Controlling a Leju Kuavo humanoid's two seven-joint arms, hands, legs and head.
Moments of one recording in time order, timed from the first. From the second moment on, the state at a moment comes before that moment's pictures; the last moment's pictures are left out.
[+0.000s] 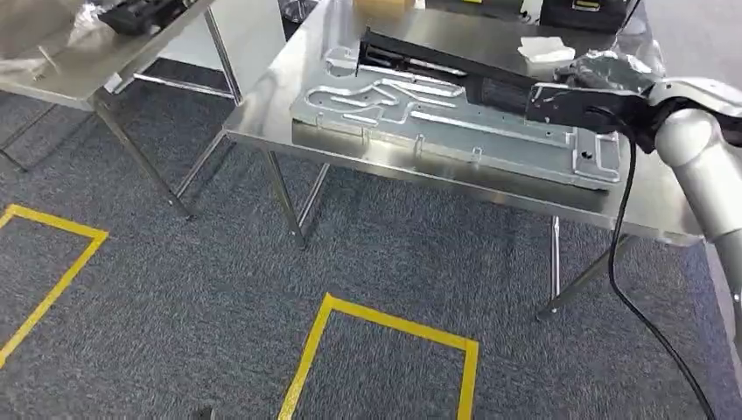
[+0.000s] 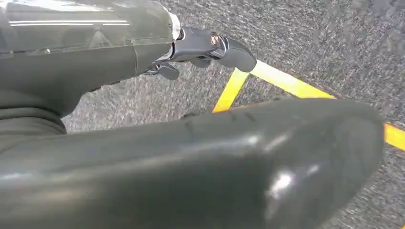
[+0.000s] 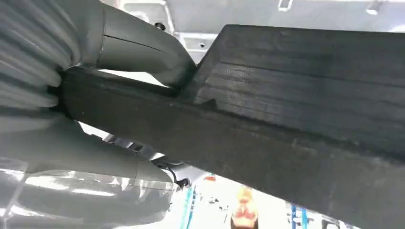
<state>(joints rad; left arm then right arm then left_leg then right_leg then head) -0.05 -0.15 0.94 -0.19 -0.53 0.05 -0.29 -1.36 -0.24 0.73 -0.79 0.65 0.30 -0.18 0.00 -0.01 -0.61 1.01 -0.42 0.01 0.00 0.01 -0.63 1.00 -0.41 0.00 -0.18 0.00</state>
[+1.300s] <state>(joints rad) -0.05 -0.15 0.99 -0.19 -0.54 0.07 -0.29 -1.31 -0.22 0.76 -0.64 0.78 0.13 -0.17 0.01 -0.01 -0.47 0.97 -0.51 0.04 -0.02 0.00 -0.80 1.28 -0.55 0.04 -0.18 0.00</state>
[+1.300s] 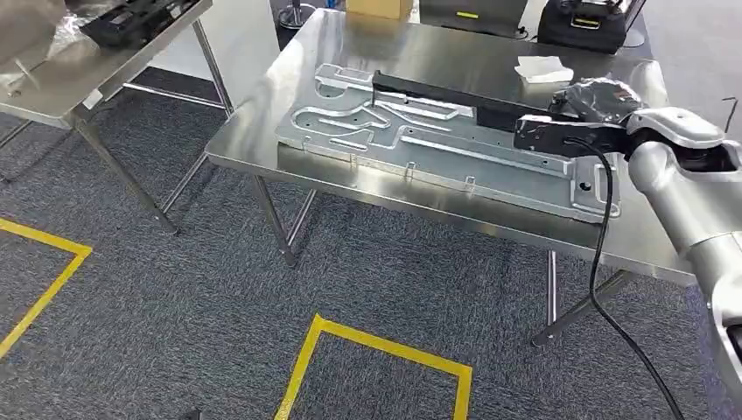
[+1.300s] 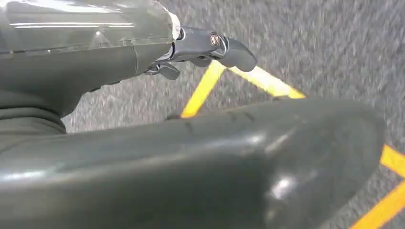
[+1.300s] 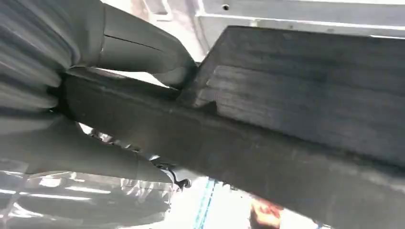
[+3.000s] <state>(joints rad) -0.05 -0.16 1.02 -0.19 -0.55 0.06 -0.29 -1.28 -0.21 0.69 -0.54 0.77 0.05 -0.18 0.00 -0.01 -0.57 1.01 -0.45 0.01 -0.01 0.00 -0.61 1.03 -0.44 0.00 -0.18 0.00</state>
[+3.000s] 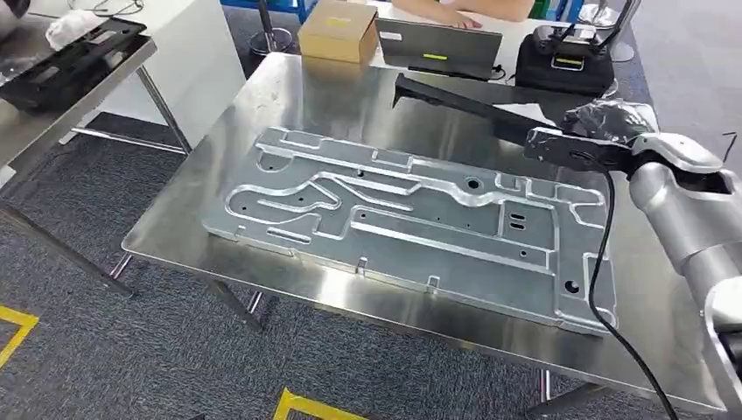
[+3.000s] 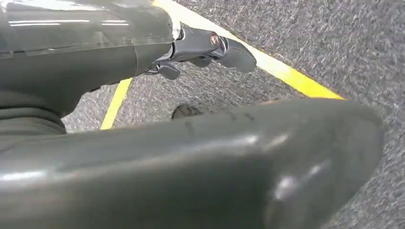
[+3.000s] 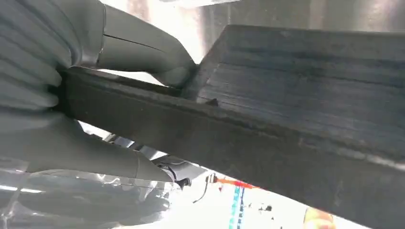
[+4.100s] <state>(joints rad) -0.07 -0.16 1.01 -0.19 -0.61 0.06 -0.28 -1.16 -0.03 0.66 -0.48 0.89 -0.34 -0.10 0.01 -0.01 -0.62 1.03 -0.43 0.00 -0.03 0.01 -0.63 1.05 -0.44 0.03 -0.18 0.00</state>
